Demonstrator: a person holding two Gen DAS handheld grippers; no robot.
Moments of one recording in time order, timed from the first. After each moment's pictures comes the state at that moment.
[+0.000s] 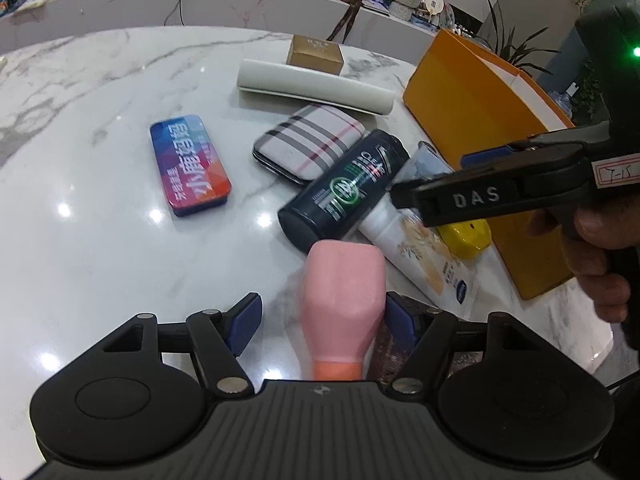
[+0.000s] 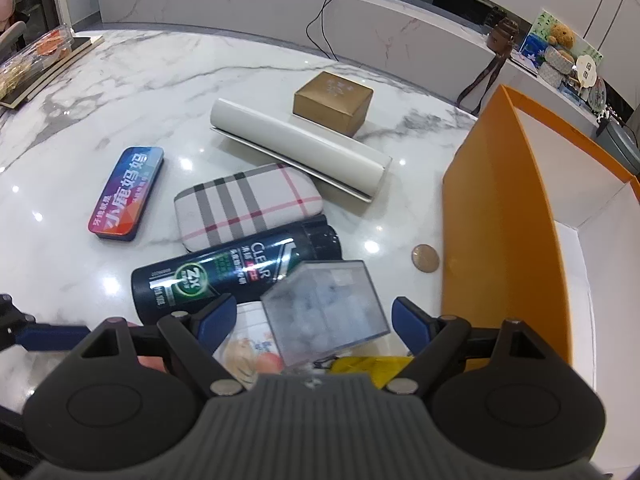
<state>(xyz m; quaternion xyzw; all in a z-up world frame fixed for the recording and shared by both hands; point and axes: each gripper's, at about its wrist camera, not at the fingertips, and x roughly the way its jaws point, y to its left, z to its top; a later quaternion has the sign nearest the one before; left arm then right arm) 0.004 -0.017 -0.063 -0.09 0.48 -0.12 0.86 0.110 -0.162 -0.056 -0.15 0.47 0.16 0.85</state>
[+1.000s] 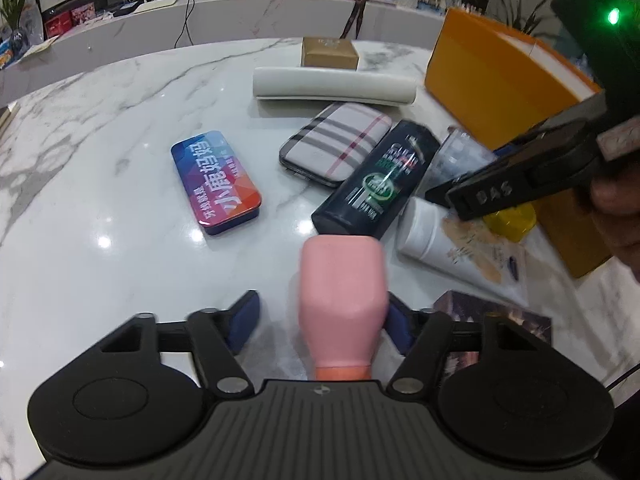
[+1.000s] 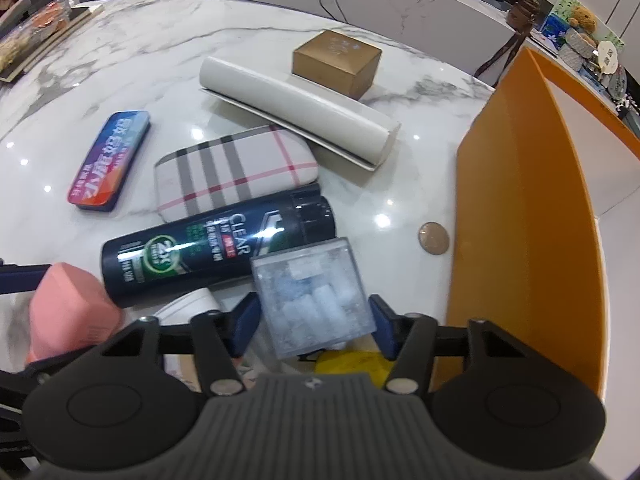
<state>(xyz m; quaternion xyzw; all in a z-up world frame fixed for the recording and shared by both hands) 0.008 -0.023 -0.070 -0.02 0.47 -0.09 0.88 0.125 -0.164 -0.080 -0.16 0.51 0.18 0.83</state>
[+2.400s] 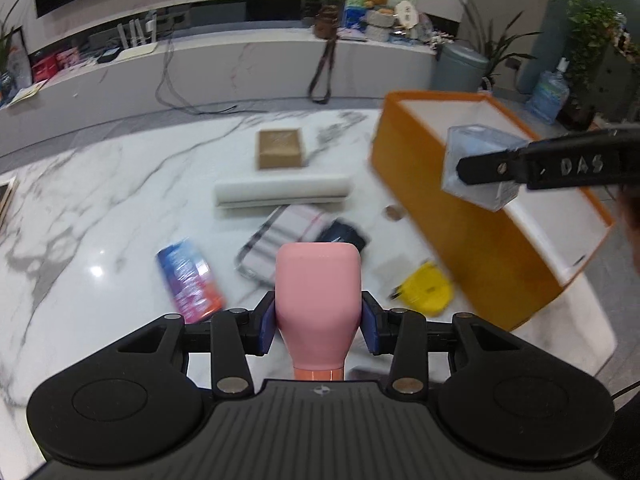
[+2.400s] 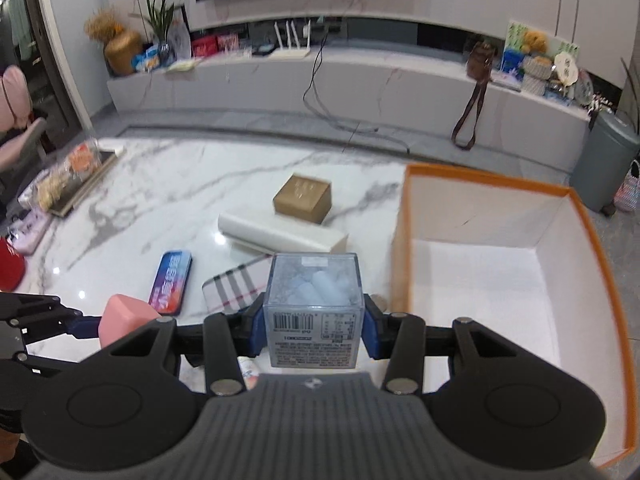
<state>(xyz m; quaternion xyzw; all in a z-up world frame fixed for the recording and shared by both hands) 0.020 -0.070 0.032 0.01 0.44 -0.12 0.89 0.086 -0.250 0.048 -0.02 0.40 0.19 0.90</state>
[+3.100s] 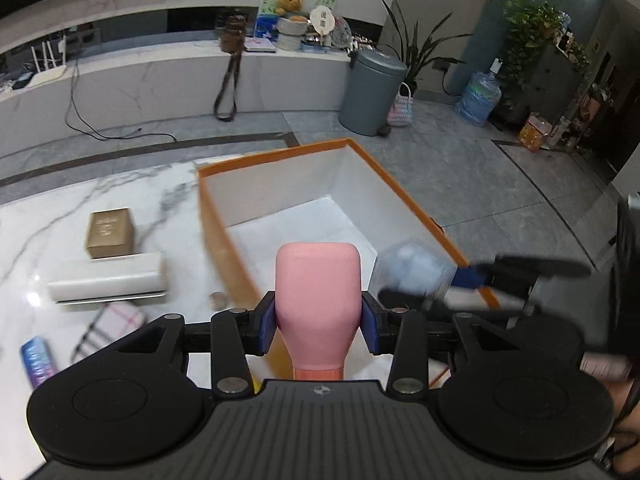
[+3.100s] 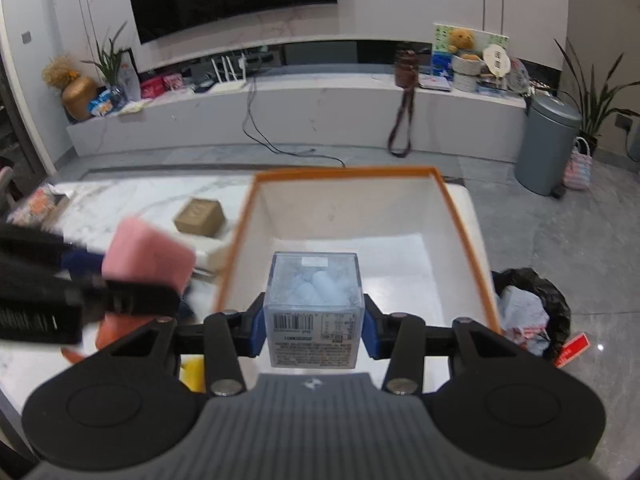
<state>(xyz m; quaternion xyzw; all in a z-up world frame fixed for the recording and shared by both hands) 0.101 -0.220 0.063 -0.02 0.45 -0.22 0.87 0.079 -0.382 0.033 0.01 0.38 0.13 0.91</state>
